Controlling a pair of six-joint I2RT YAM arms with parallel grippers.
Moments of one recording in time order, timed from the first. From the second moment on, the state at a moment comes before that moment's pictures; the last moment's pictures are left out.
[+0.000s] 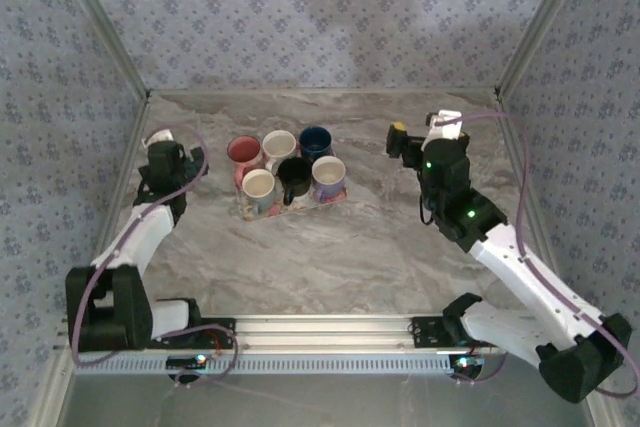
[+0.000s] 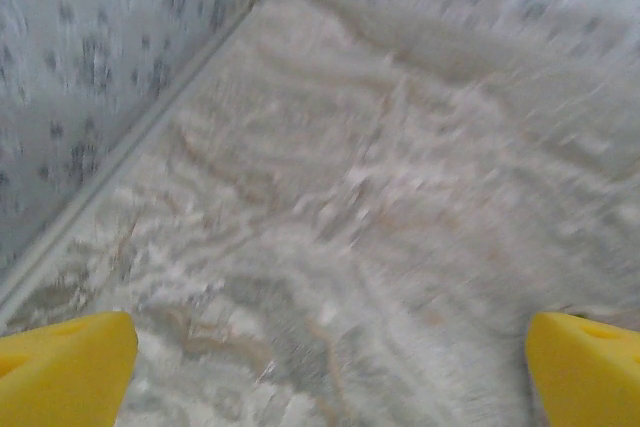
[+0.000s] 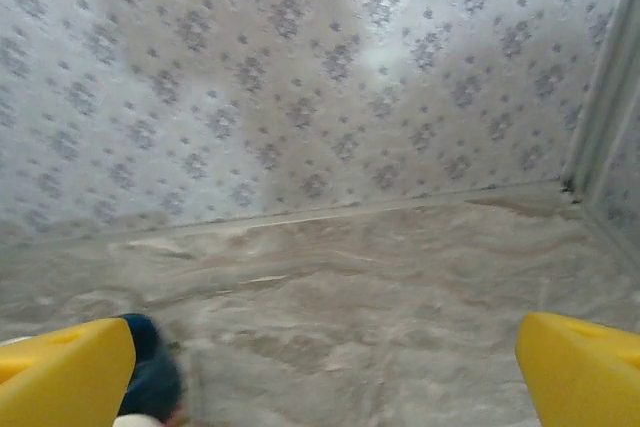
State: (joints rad) left arm 0.01 1.27 0.70 0.00 -0.28 -0.23; right arm 0.53 0.99 0.90 -0.12 0.56 0.21
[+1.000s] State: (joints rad) left arm 0.00 1.54 0.38 0.72 -0.18 -0.06; right arm 0.00 1.55 0.35 0.78 0.22 0.00
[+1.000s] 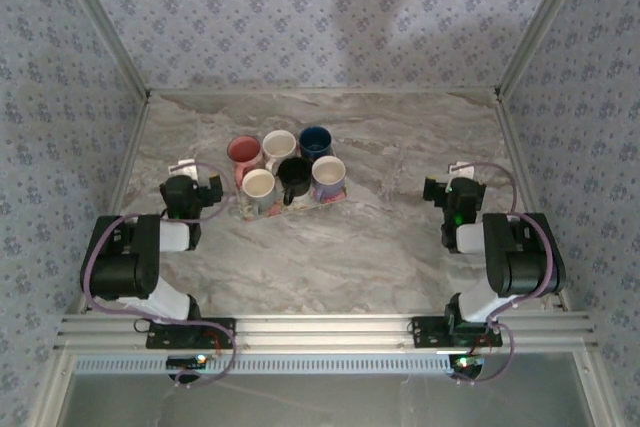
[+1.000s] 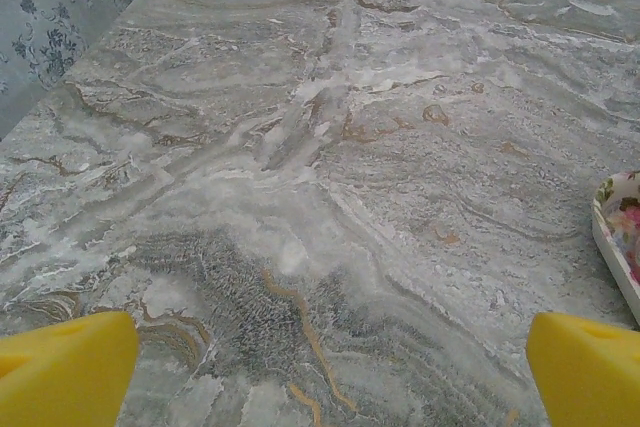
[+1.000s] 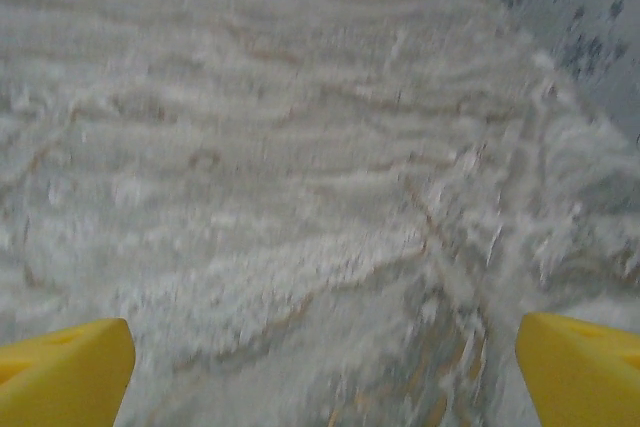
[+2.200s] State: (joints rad) left arm 0.00 1.54 0.38 0.73 -0.18 -0.06; right arm 0.01 1.55 0.35 0.79 0.17 -0.02
